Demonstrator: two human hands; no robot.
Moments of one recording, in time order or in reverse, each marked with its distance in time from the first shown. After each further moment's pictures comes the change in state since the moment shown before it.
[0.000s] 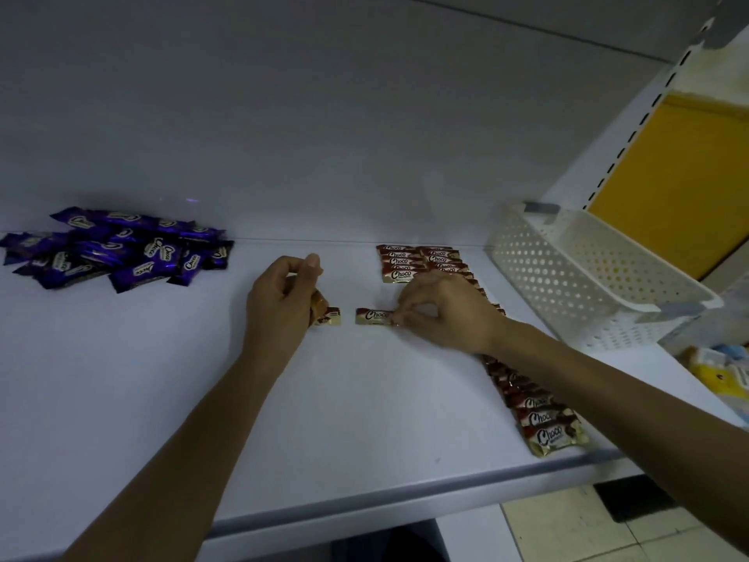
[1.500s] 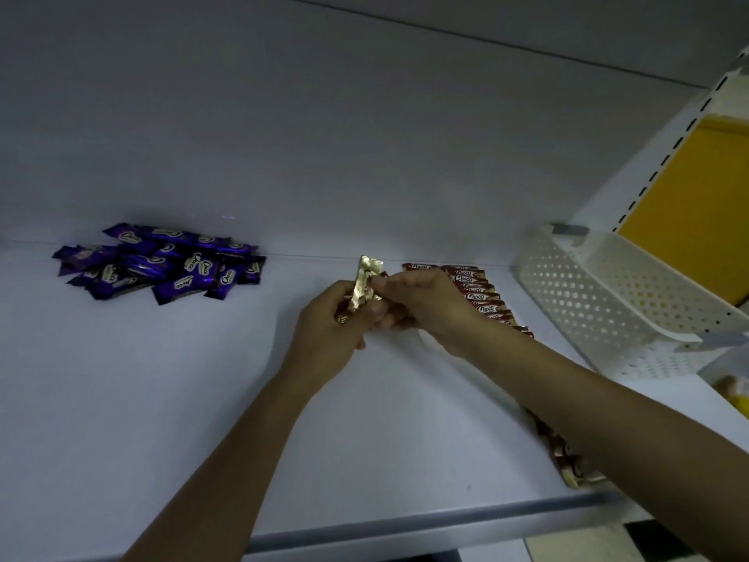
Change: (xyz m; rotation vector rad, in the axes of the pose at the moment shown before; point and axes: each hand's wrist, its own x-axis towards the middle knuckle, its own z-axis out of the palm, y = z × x) left_hand -0.006 0.006 0.000 0.043 -0.230 0.044; right_hand 0.045 -0.070 -0.002 1.048 0.042 0.463
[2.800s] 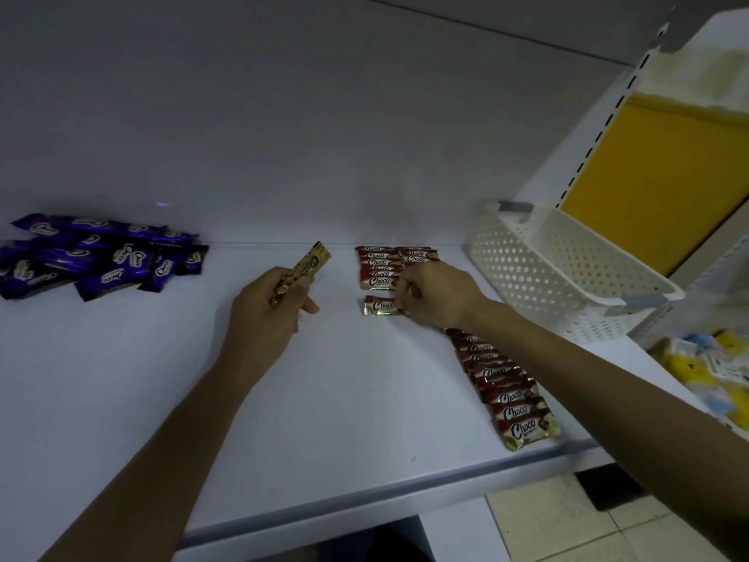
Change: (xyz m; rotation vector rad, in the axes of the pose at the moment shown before) left_hand 0.000 -0.006 0.000 0.037 0.068 -0.049; right_hand -0.003 0.028 -0.082 -1.229 0.053 -0.062
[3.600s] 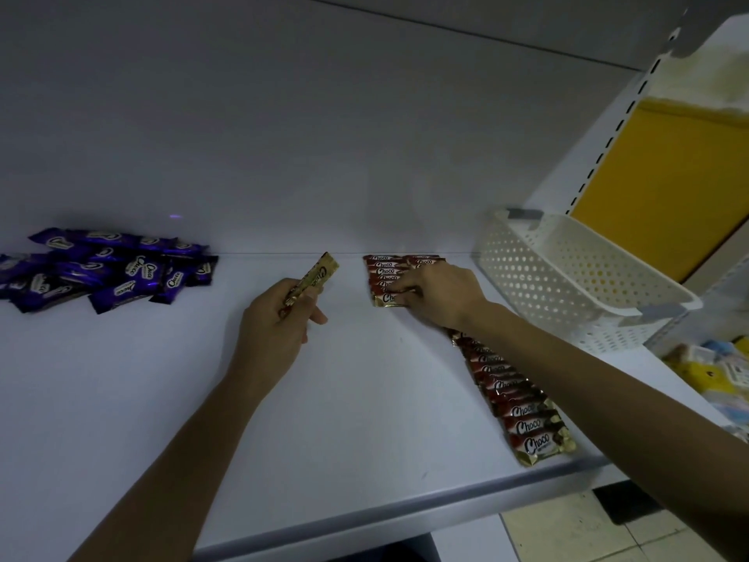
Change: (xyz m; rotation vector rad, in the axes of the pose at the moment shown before) left_hand 0.001 0.001 0.000 0.002 0.000 0.005; right_hand 0.023 0.006 0.008 -0.107 0.060 -0.044
